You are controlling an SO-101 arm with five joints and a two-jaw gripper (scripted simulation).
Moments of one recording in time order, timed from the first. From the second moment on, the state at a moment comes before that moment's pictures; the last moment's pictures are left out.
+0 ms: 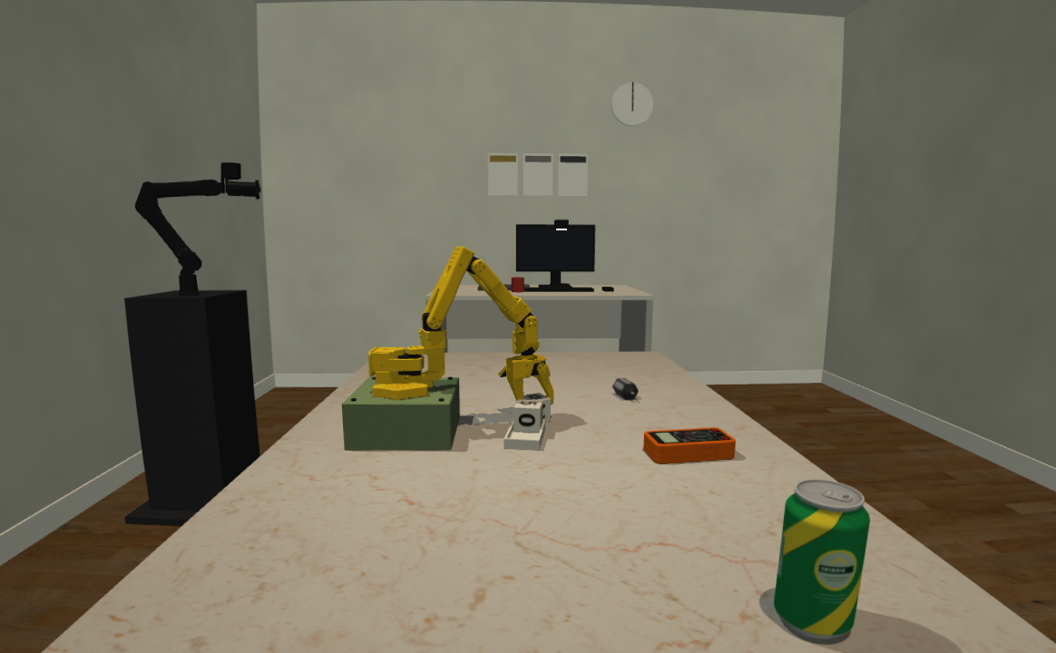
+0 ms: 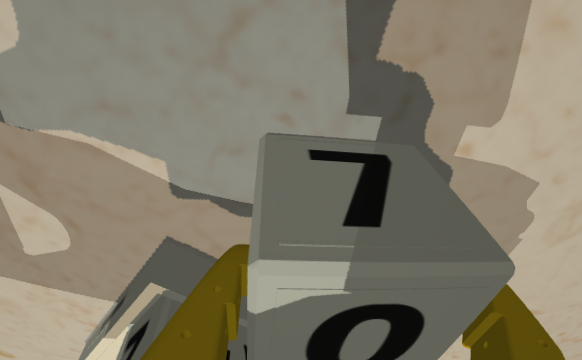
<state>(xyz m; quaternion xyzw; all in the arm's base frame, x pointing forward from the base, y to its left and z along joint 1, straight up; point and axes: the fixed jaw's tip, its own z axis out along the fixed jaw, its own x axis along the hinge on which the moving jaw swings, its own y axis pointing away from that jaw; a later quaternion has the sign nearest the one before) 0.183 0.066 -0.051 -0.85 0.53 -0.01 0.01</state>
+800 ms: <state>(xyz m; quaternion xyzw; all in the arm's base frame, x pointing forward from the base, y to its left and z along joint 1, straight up) 0.183 0.066 -0.053 -0.85 0.53 0.00 0.00</state>
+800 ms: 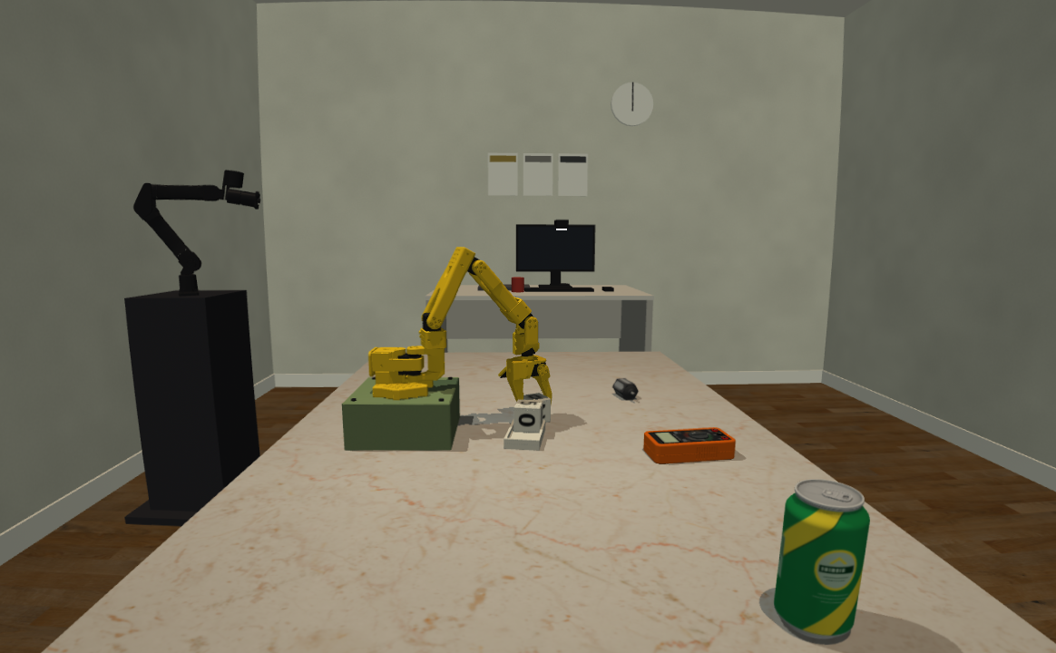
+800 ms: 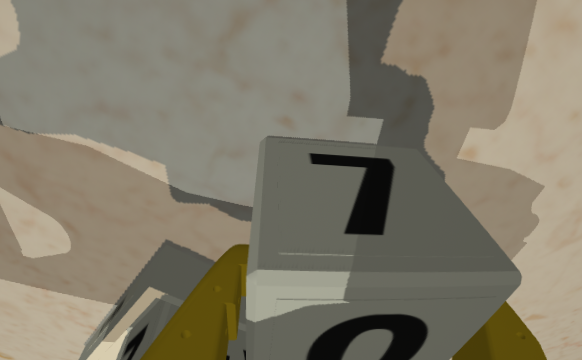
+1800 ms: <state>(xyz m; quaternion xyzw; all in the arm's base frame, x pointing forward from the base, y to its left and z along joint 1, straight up) 0.183 0.067 -0.053 -0.85 0.53 0.00 0.00</state>
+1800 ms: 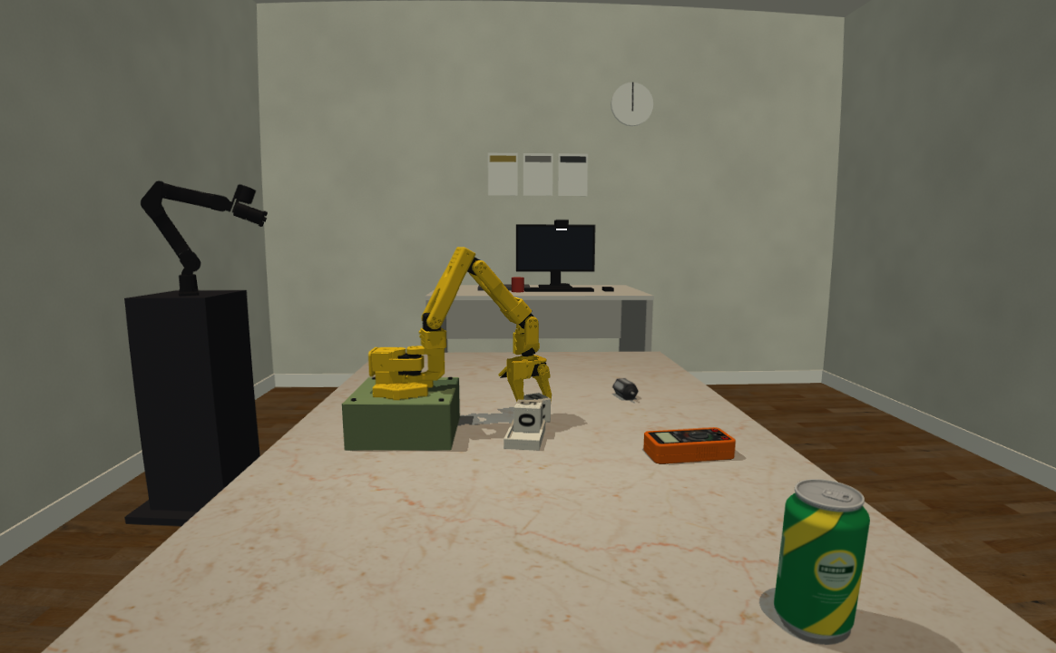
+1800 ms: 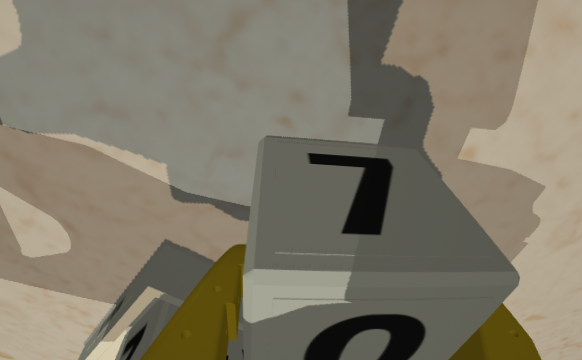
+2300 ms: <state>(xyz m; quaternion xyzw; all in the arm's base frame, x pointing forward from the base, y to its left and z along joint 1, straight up) 0.183 0.067 -0.053 -0.85 0.53 0.00 0.00</state>
